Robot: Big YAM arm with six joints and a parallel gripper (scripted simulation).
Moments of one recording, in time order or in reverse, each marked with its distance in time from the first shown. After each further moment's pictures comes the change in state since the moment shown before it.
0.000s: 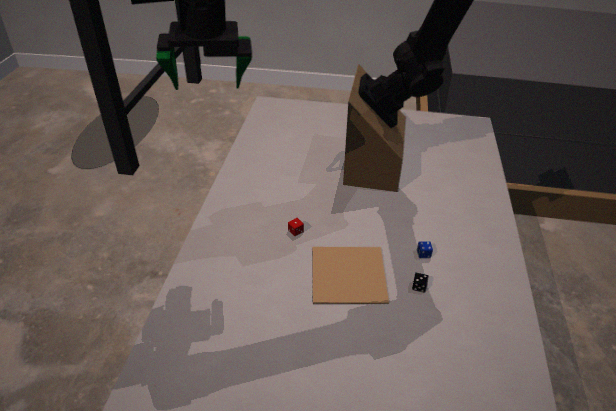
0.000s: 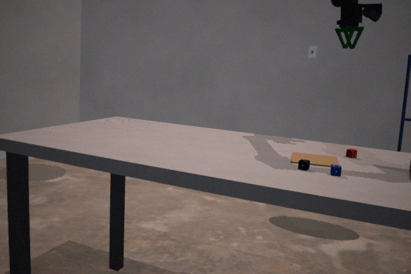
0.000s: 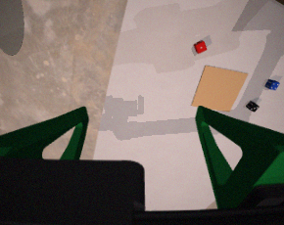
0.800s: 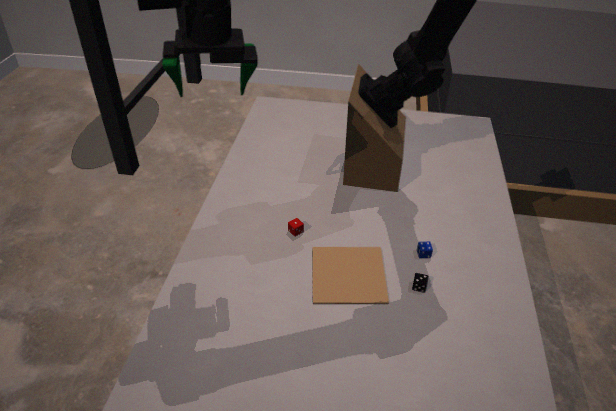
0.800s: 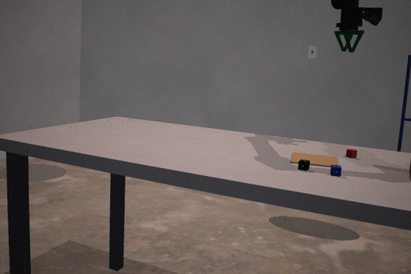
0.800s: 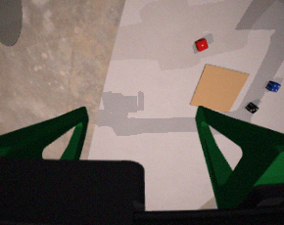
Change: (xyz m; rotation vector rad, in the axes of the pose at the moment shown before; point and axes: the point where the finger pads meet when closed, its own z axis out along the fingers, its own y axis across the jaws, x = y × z) arm 0.004 -0.007 0.011 -0.015 0.027 -0.032
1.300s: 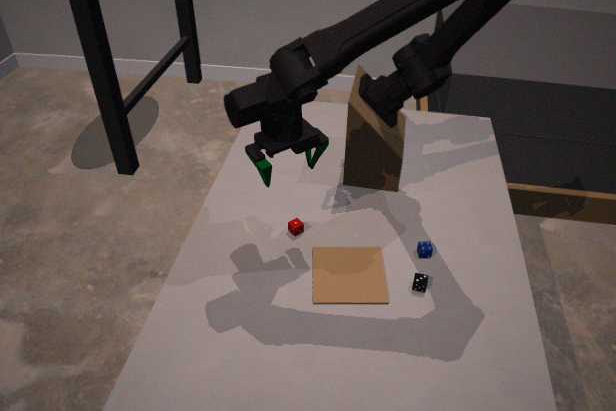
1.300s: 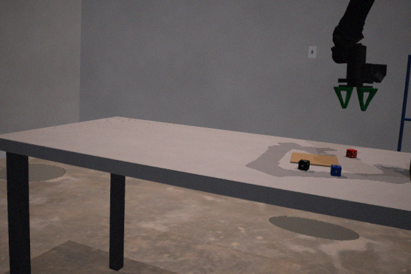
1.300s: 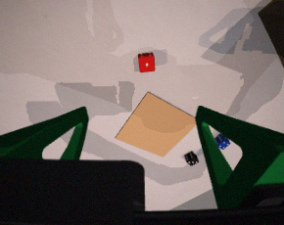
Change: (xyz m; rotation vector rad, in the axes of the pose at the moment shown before) arm 0.007 -0.137 0.182 0.096 0.047 -0.381
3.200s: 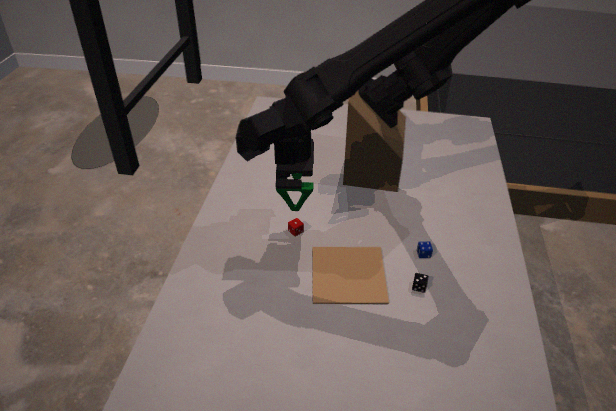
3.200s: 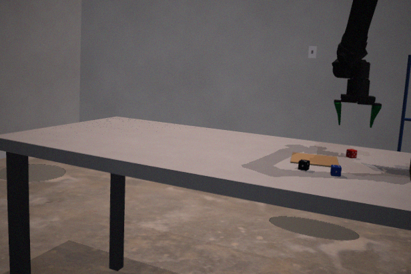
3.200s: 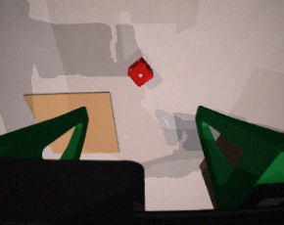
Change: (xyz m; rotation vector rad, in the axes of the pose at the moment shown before) arm 0.000 -0.013 0.052 -0.038 -0.010 -0.994
